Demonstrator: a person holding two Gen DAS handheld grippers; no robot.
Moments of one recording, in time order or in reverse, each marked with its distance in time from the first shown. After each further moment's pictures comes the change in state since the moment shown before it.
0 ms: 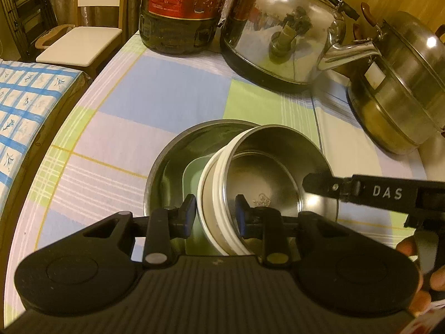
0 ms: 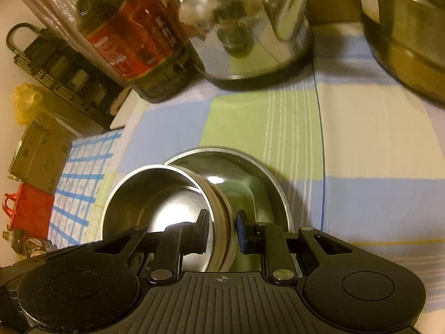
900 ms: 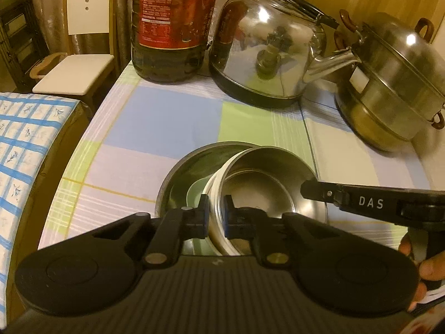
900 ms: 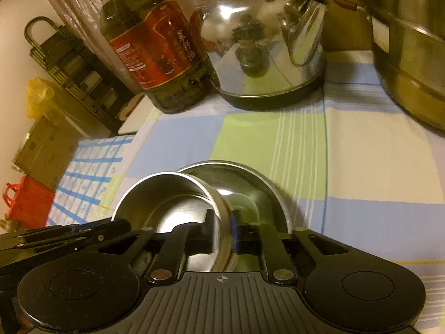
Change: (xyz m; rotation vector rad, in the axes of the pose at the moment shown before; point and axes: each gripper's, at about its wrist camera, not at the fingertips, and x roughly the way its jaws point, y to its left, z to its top) left arm -0.025 -0.005 0.007 0.098 -0.068 0.002; right arm -0.010 0.007 -0.004 -0.079 -0.041 0.009
